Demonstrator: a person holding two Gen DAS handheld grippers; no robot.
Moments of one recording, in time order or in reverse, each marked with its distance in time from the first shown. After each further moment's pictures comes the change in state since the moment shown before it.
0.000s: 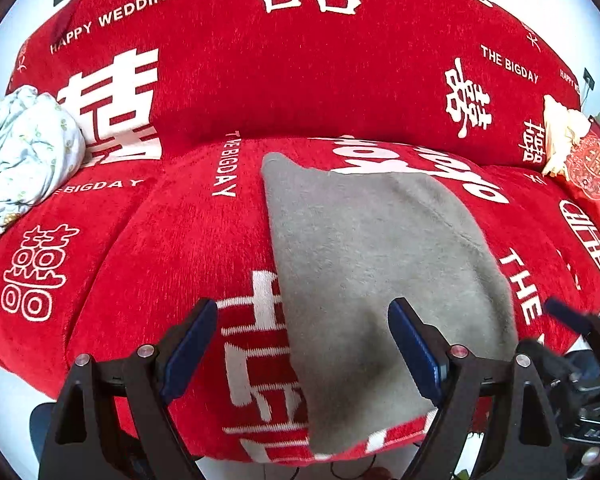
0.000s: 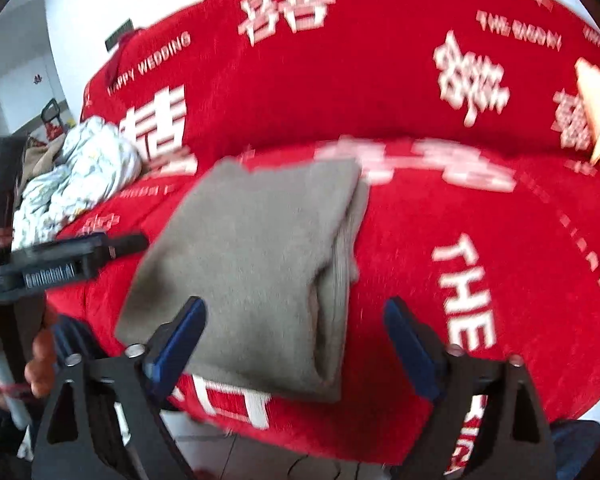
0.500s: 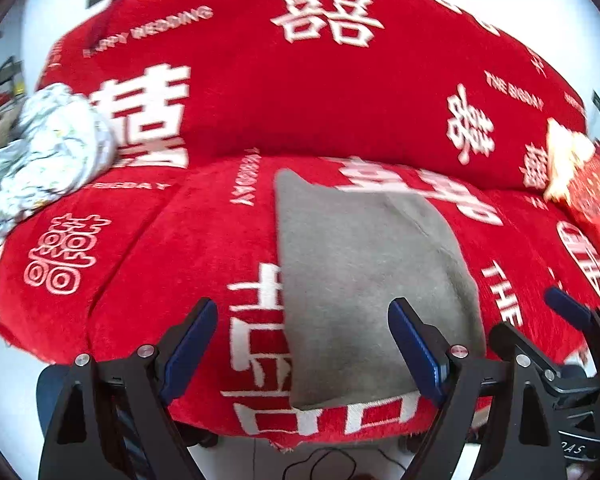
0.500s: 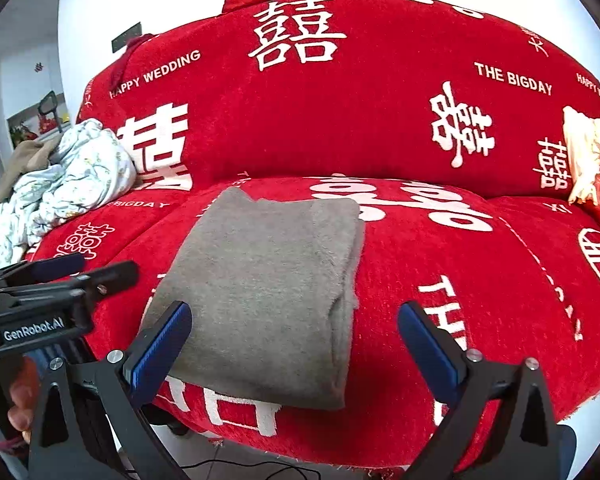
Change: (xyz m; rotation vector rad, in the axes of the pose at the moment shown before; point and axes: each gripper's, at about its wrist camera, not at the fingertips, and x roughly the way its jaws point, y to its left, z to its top) left arm -0.056 -0.009 -0.019 -0.086 -0.095 0.059; right arm -0.026 0.035 0.010 -0.066 -0.054 -0.093
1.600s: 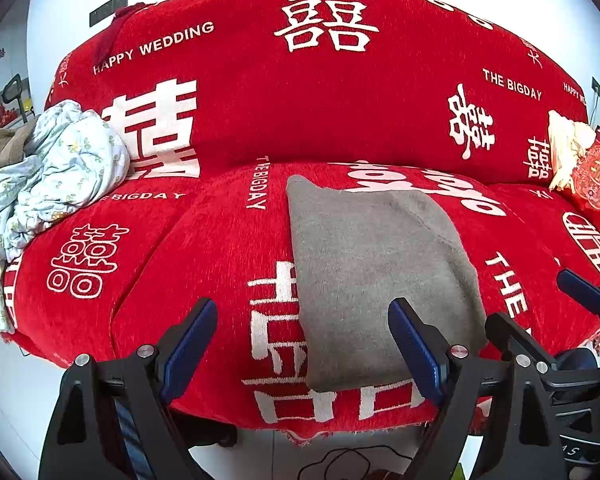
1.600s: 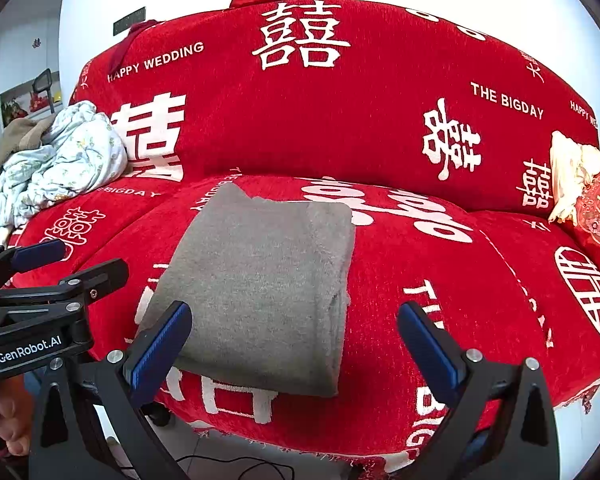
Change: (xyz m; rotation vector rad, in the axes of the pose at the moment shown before) left arm -0.022 -0.003 -0.008 0.057 -0.003 0.034; right arm -0.017 0.024 0.001 -0.064 0.011 -0.082
